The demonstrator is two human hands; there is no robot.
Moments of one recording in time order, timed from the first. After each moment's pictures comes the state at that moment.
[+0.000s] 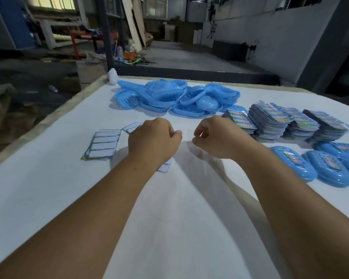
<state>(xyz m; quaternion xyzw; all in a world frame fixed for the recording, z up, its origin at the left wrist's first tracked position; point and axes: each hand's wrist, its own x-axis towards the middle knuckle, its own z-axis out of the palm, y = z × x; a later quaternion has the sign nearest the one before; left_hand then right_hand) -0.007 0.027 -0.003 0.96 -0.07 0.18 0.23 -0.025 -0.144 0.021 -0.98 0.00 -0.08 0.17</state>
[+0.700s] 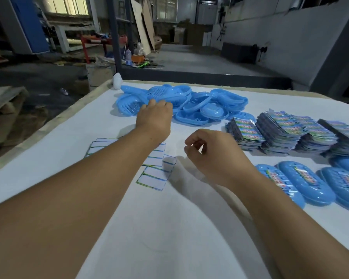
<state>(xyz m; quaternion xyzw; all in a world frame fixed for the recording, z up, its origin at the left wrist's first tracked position) 0.097 0.014 0.013 0.97 -0.12 0.22 -0.01 -0.027 -0.135 -0.004 -0.93 -0.09 -0.18 0.29</state>
